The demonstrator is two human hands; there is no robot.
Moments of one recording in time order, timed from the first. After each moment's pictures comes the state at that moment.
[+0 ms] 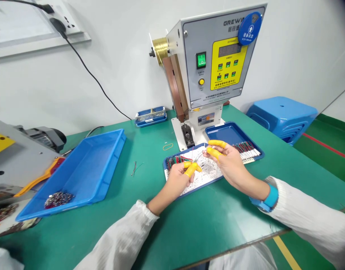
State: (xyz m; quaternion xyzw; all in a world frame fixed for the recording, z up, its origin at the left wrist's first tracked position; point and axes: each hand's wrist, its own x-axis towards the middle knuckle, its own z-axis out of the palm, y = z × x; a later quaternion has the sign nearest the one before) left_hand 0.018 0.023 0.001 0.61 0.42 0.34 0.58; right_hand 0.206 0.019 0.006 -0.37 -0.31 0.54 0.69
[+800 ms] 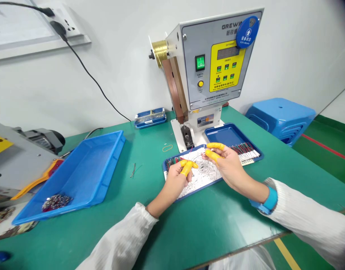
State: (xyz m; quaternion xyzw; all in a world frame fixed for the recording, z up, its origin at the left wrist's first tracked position) left_hand 0.017 0.022 0.005 0.59 0.43 0.39 0.57; right_hand 0.205 0.018 0.003 -0.38 -0.33 0.54 0.67
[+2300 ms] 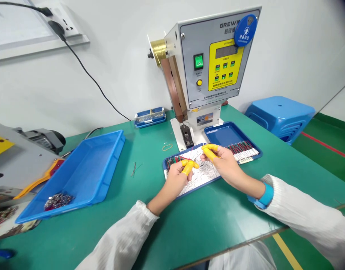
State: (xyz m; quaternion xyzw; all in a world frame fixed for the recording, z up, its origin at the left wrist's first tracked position) left_hand 0.017 0.023 0.002 0.60 0.42 0.37 0.58; right_hand 0.207 0.024 -0.007 -0.42 -0.42 0.51 0.61
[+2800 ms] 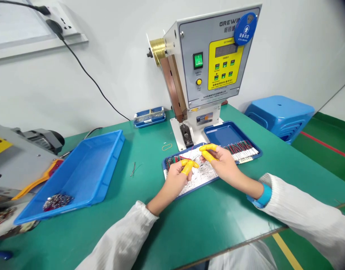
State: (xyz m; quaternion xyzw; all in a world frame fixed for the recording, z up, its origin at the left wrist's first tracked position) left_hand 0.017 0.024 0.001 0.60 0.42 0.37 0.58; right_hand 0.207 0.023 -0.010 -0.40 -0.50 0.48 0.60
